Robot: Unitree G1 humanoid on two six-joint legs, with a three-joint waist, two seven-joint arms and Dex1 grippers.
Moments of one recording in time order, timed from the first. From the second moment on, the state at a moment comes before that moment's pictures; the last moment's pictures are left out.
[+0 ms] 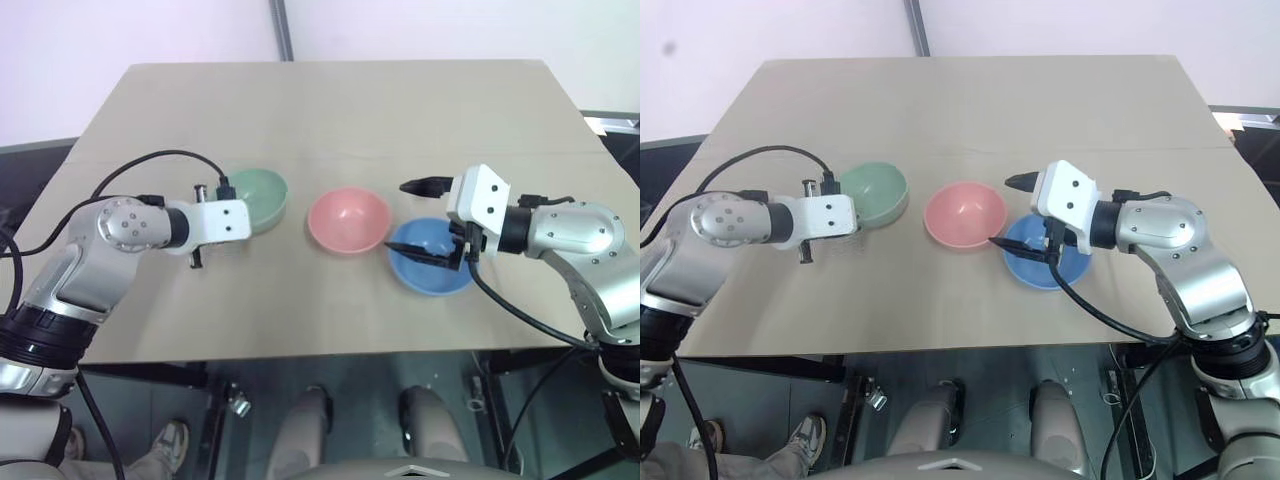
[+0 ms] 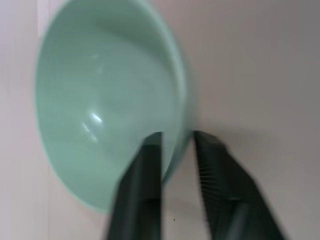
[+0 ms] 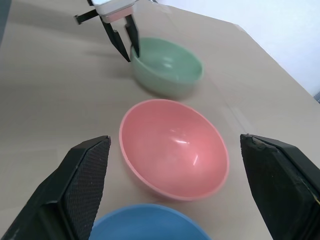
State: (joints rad) left arm -0.50 1.09 -0.21 -0.04 0.14 0.21 -1.01; right arm -0.54 -0.68 0.12 -0.49 0.31 0.55 0.90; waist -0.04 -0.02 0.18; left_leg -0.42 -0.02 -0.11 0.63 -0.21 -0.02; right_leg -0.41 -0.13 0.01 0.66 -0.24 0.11
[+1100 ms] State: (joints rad) left arm -0.74 0.86 -0.16 -0.09 -0.12 0.10 -1.29; right arm -0.38 -0.77 0.02 -0.66 0.41 0.72 0.80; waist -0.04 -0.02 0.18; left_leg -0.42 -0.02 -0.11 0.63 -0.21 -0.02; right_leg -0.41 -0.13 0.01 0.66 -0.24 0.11
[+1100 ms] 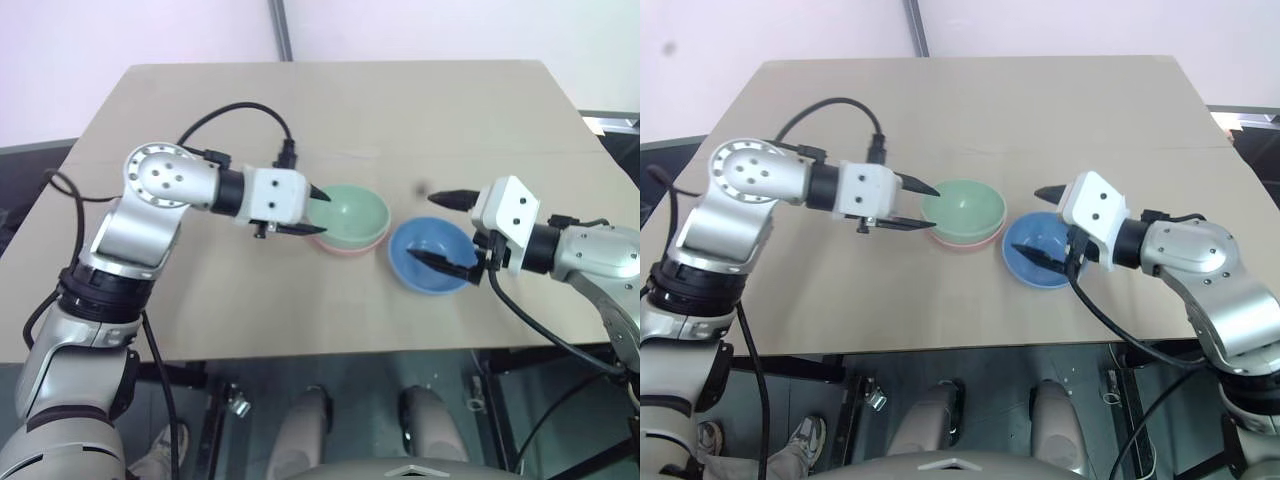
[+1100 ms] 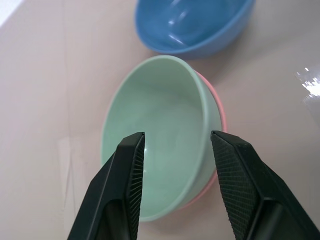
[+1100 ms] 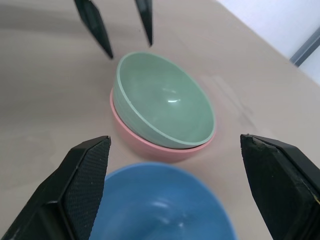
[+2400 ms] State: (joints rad) left arm -0.25 1.02 0.20 -0.13 -0.63 0.35 -1.59; right arm -0.40 -0.79 0.14 -0.62 0.41 0.63 0.88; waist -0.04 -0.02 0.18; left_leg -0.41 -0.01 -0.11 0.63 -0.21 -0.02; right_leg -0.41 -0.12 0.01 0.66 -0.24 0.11
